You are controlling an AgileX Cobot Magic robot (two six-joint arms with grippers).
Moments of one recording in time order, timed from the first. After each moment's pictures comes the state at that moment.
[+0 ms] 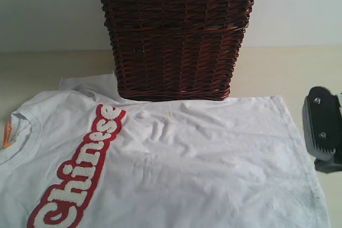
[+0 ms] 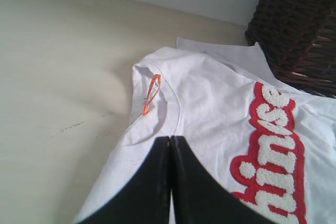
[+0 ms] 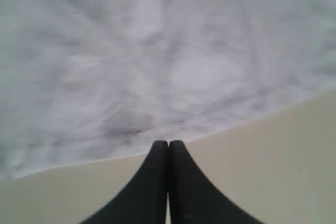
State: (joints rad) left arm 0.02 0.06 0.00 -0.11 0.37 -0.13; right arm 0.12 1.29 -0.63 0.20 0.72 -1.33
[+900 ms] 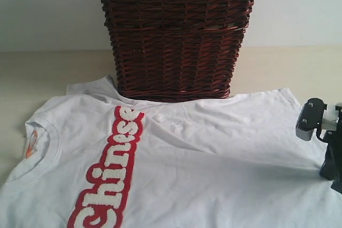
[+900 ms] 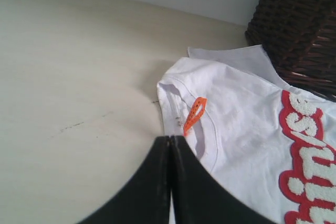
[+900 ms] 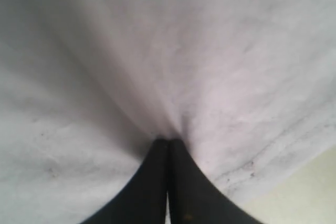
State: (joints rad) left arm 0.02 0.06 0.00 -0.11 0.37 -0.13; right arm -0.08 1.81 -0.77 0.12 0.62 -1.10
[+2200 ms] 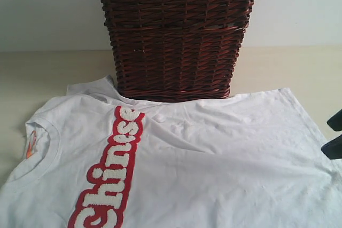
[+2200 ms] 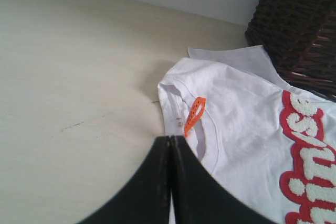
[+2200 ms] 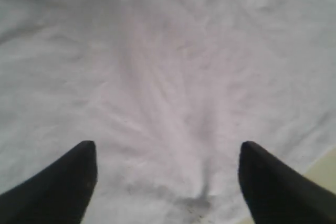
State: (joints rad) left arm 0.02 0.06 0.00 -0.11 0.37 -0.13; right arm -0.34 1.55 -0.81 0.69 1.00 -1.69
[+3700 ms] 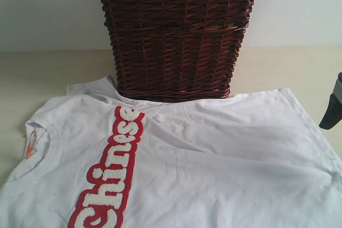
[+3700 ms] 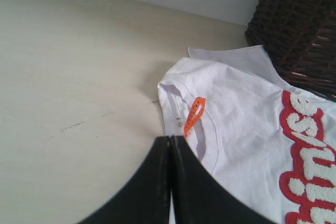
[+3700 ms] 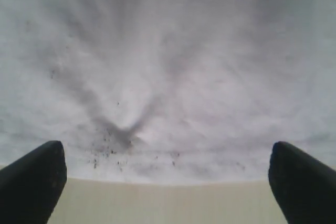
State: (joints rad) left arm 0.02 0.06 0.00 -0.11 0.37 -0.13; right arm -0.30 1.90 -1.10 0.40 1.06 -2.10
